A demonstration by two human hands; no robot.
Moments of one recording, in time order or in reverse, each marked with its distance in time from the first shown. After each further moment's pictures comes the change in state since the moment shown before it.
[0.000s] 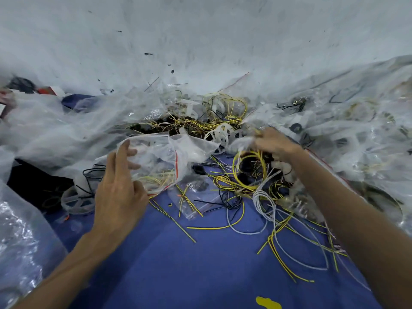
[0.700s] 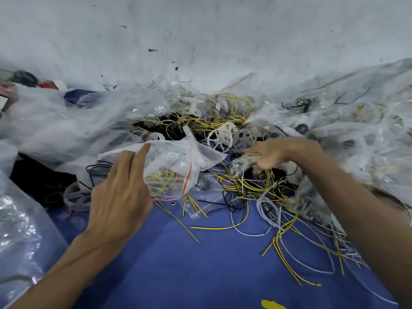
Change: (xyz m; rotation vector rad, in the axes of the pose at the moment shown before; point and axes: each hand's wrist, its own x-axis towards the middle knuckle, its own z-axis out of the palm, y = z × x) left_hand -0.003 0.010 -0.014 0.432 -0.008 0.274; right_hand -0.024 -0.030 -0.008 -0.598 -0.535 -0.039
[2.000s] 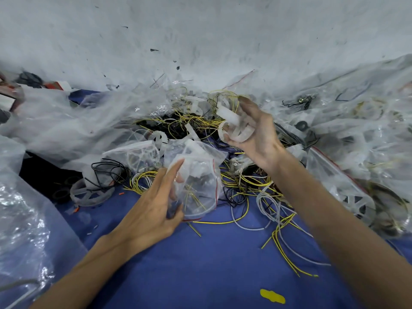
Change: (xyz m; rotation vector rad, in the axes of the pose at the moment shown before) left_hand -0.023 0.009 0.028 -0.667 -0.321 0.125; right_hand -0.026 -0.062 0.002 2.039 0.392 -0.521
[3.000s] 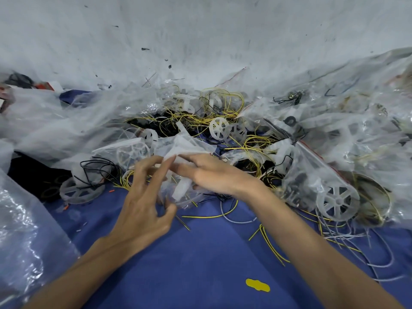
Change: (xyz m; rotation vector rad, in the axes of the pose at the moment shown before) left_hand 0.000 0.022 0.006 0.053 0.284 0.057; right_hand -0.056 0.044 0.037 -1.137 -0.395 0.100
